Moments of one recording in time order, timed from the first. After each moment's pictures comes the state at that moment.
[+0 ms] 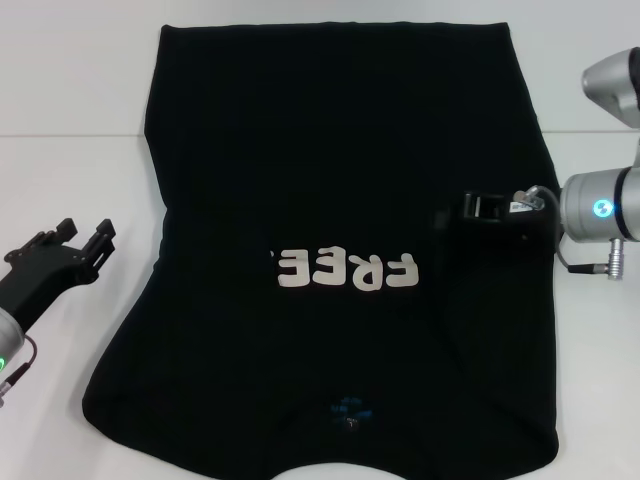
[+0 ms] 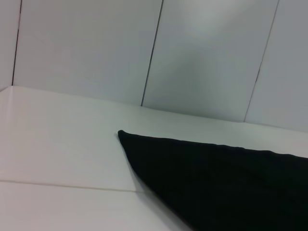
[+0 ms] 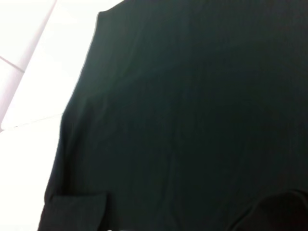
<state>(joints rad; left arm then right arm) -0.42 -2.16 0.46 0.35 1.41 0.95 -0.87 0.85 2.05 -0.78 -0.48 -2.27 -1.00 2.45</state>
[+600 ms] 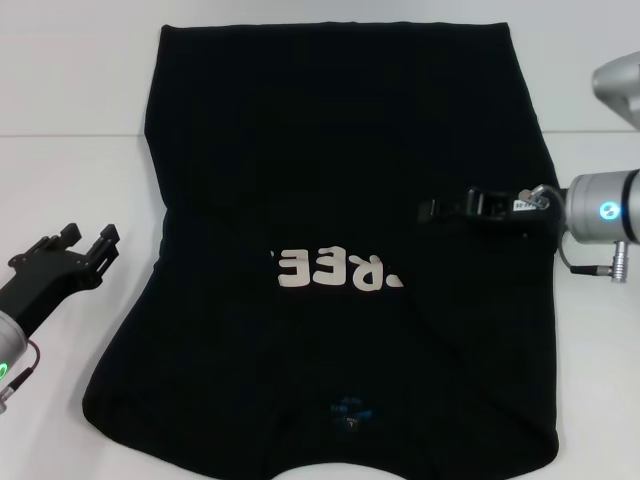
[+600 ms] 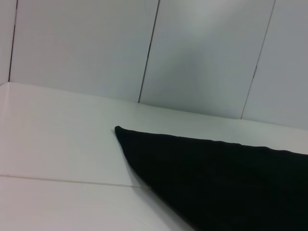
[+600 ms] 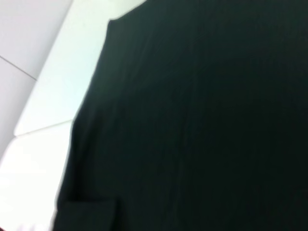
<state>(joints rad) -0.42 -2.16 0.47 0.34 1.41 0.96 -0.87 0.82 2.05 -0.77 -0.50 -2.20 -1.02 2.39</state>
